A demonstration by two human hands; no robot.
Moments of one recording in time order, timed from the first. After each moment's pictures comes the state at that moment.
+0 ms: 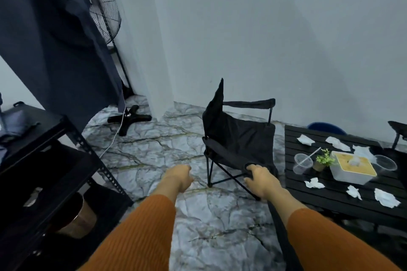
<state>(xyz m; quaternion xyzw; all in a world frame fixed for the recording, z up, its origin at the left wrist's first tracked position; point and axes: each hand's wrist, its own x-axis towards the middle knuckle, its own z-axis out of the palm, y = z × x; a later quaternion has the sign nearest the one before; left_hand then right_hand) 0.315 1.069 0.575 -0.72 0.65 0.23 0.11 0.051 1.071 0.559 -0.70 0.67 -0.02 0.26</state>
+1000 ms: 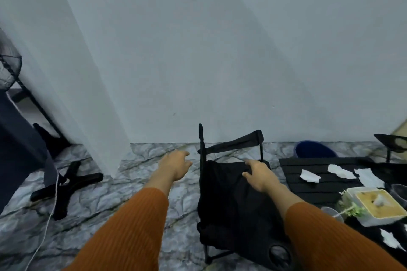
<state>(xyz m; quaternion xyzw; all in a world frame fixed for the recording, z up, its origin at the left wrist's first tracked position) 0.355 0.586 0.617 -0.60 0.78 0.18 0.01 0.093 0.675 0.580 -0.57 0.77 -0.12 0.26</state>
